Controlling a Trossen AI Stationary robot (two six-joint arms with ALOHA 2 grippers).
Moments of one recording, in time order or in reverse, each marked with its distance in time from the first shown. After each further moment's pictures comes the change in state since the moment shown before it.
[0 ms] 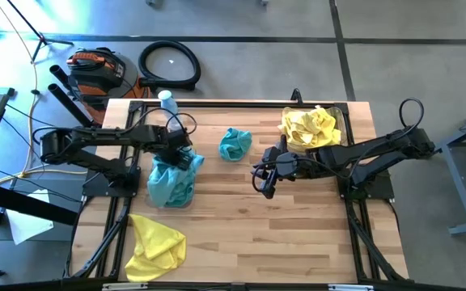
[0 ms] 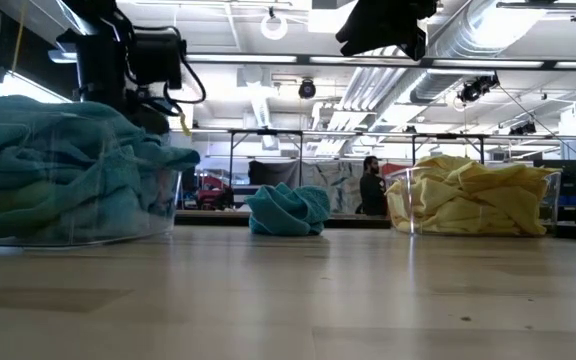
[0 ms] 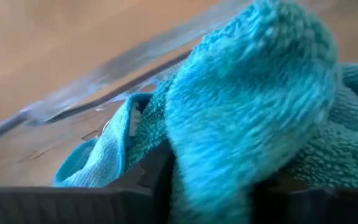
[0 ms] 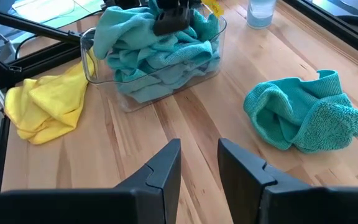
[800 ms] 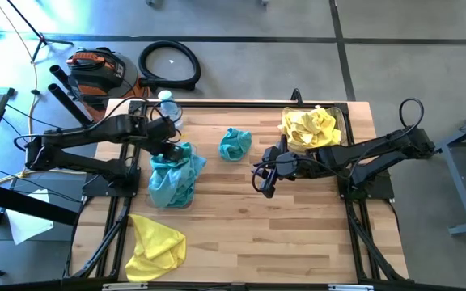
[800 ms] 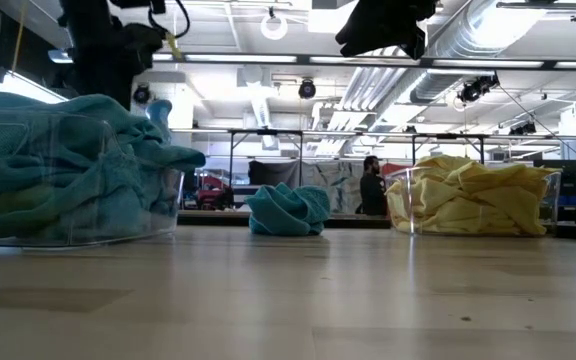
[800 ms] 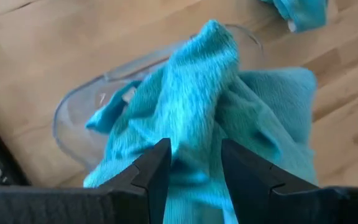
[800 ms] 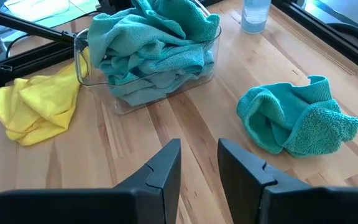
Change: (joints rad) left arm -0.029 -0.210 0.238 -0.296 0.017 -0.079; right arm 0.000 0.000 0.000 0.000 0.024 -0.026
